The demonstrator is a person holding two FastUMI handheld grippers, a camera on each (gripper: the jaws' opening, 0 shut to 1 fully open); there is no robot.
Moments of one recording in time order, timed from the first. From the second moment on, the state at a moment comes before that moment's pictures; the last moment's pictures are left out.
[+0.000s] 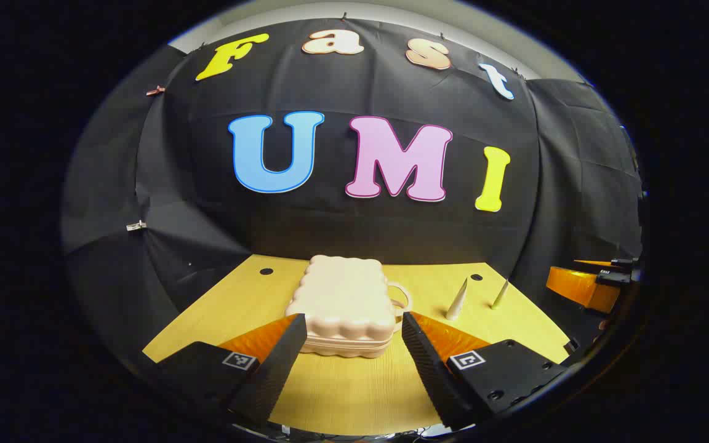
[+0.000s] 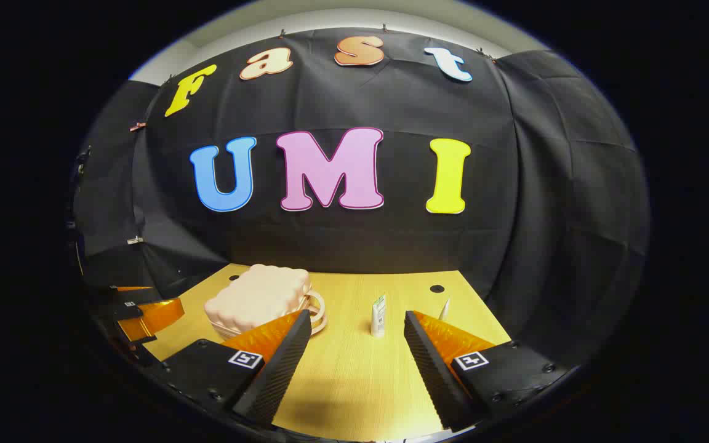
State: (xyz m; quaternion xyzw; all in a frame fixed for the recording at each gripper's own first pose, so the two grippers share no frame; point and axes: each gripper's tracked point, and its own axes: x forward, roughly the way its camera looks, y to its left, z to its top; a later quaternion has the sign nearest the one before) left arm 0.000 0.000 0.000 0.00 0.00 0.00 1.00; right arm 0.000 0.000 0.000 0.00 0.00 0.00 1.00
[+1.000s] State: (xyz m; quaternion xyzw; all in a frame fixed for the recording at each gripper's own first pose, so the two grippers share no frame) left arm 0.057 -0.055 0.004 0.03 0.01 -0.05 1.00; right arm 0.033 -0.037 0.001 0.00 0.00 -0.02 1.00
